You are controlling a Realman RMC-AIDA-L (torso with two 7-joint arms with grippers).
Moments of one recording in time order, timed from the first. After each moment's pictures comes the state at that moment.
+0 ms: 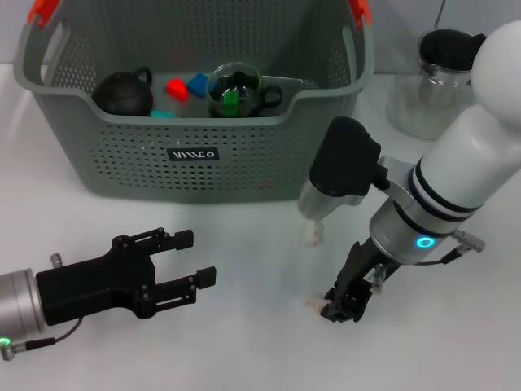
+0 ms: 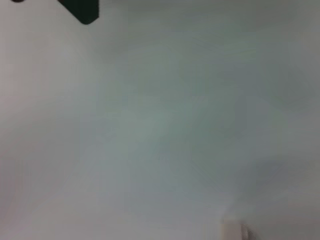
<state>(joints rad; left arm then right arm) -0.38 -2.15 0.42 0.57 2.13 1.67 -1.12 0.88 2.11 -1.69 -0.82 -2.37 -1.34 2.35</state>
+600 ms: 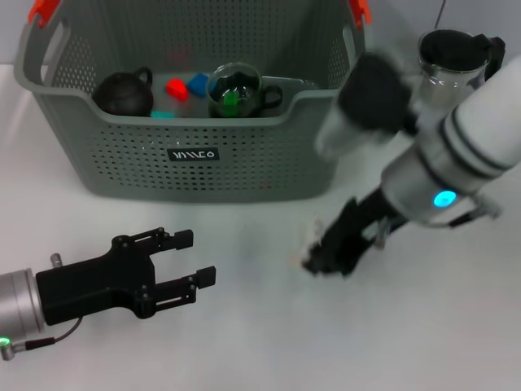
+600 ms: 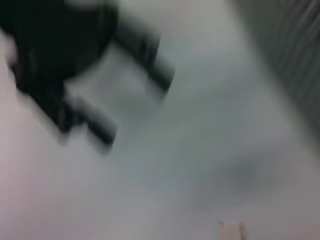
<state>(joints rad) -0.38 -2.15 0.42 0.57 2.13 1.67 -1.12 0.77 2.10 -1.52 -1.15 -2.36 -1.48 2.38</state>
